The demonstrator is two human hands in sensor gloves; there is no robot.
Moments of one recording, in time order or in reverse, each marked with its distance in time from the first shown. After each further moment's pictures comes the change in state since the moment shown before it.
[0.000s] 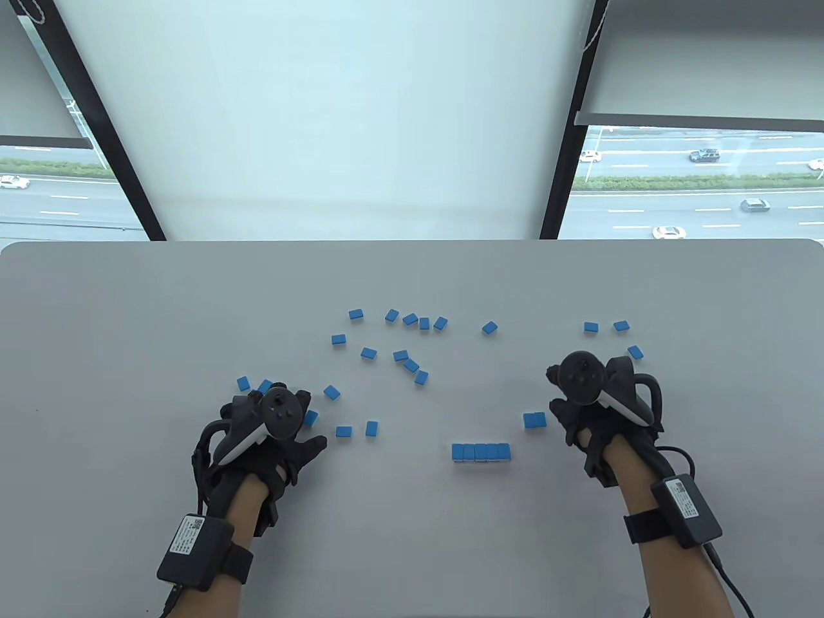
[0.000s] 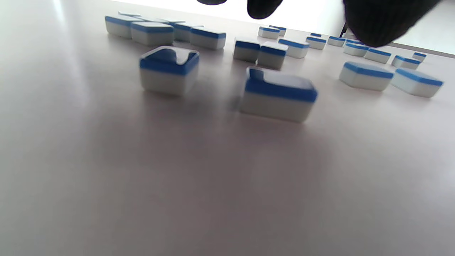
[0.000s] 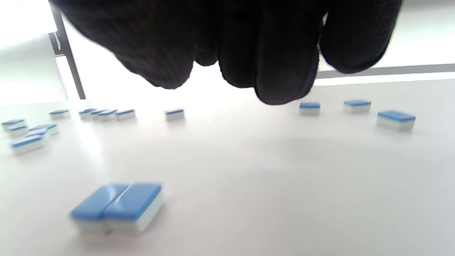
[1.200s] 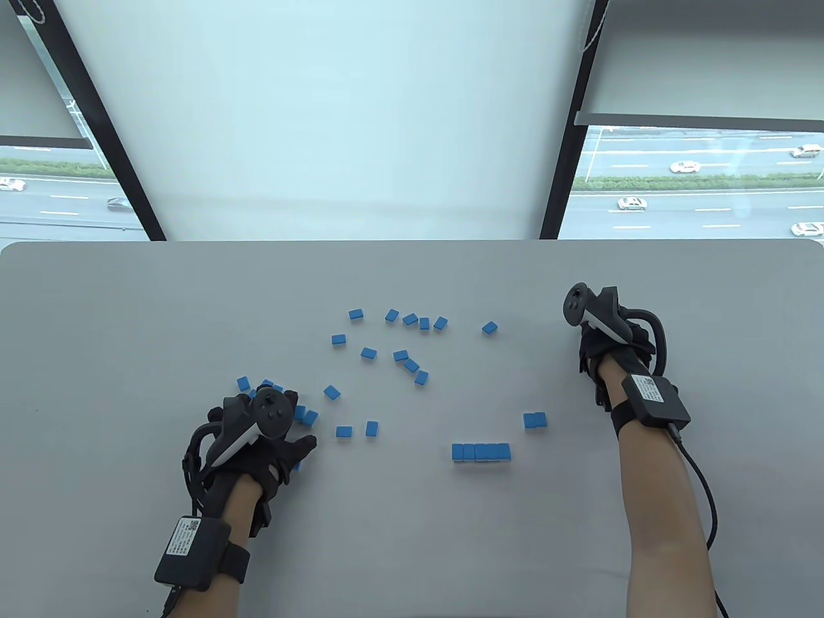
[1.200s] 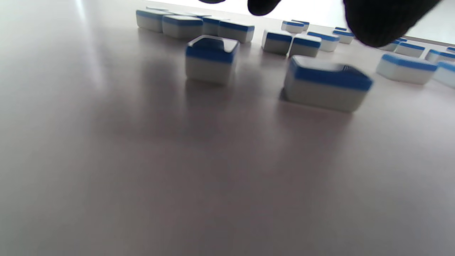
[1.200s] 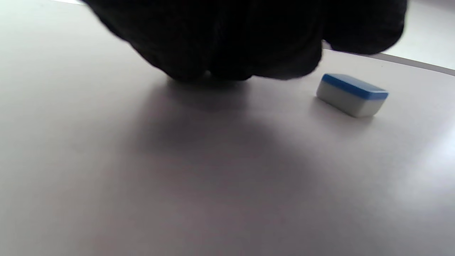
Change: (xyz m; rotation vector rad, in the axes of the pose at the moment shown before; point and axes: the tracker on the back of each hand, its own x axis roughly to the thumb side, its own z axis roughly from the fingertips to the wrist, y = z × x) left_hand -0.014 -0.002 0.000 -0.011 0.060 -0.001; right_hand -0.046 0.054 -0.118 0.204 0.302 0.211
